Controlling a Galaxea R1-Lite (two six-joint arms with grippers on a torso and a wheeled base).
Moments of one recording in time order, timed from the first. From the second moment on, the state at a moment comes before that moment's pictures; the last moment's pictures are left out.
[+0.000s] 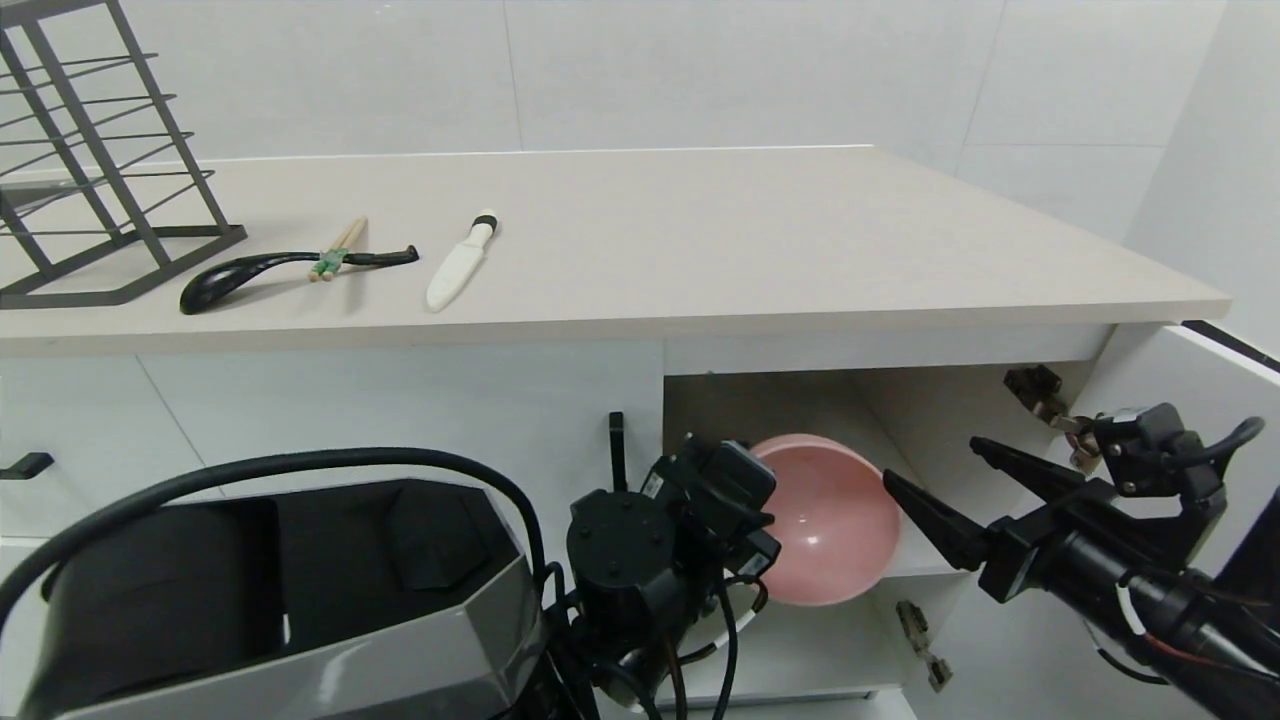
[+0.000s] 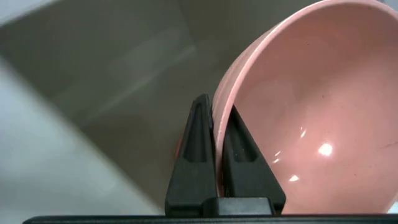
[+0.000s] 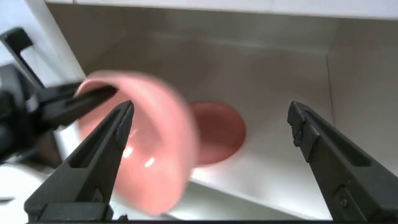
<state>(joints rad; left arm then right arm) -0.95 2.31 -0.83 -1.57 0.33 0.37 0.45 1.70 -0.03 -1.57 0.00 0.07</state>
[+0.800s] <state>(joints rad) -0.96 2.35 -0.97 -1.57 0.35 0.27 0.39 1.83 -0.08 -1.57 0.00 0.13</state>
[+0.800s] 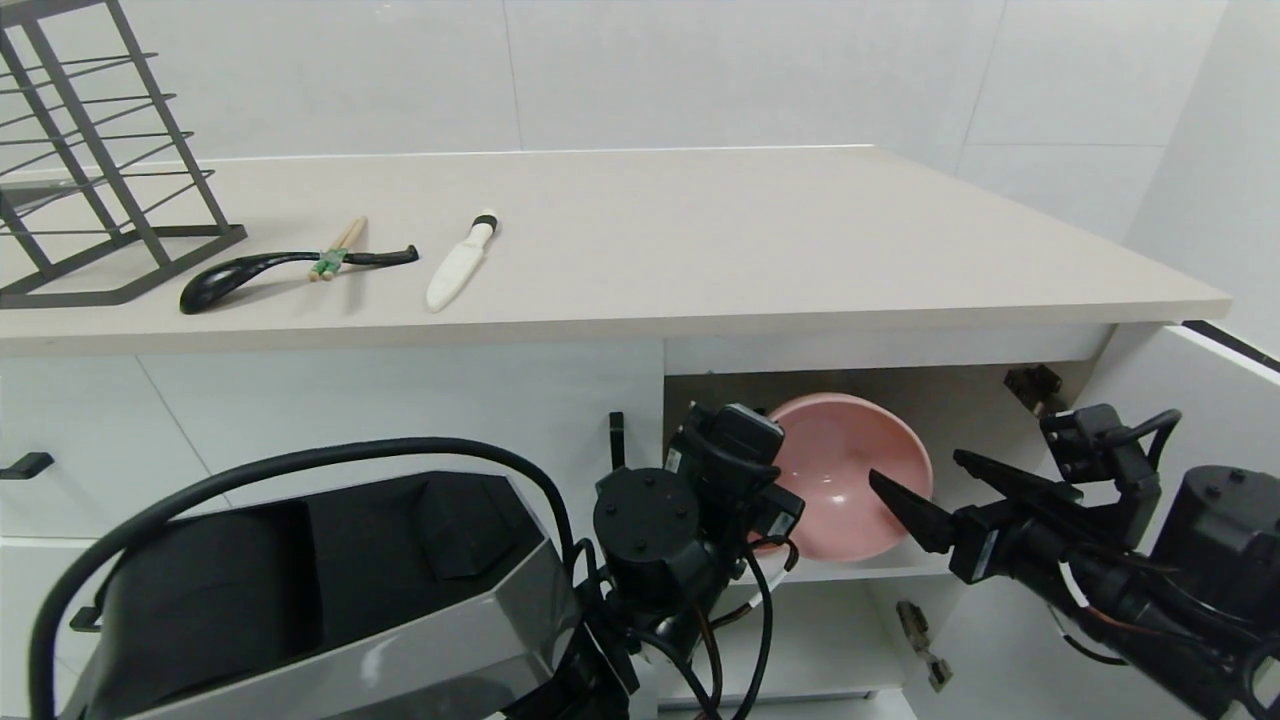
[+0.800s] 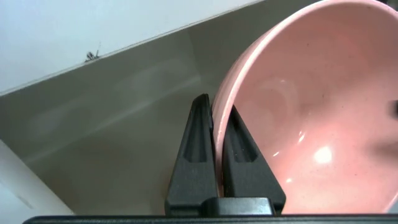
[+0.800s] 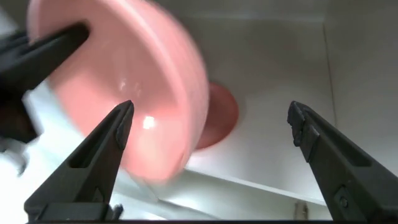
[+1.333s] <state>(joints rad) -0.97 2.35 -1.00 -1.57 0.35 0.24 0.39 1.87 -0.11 -1.57 0.00 0.15</state>
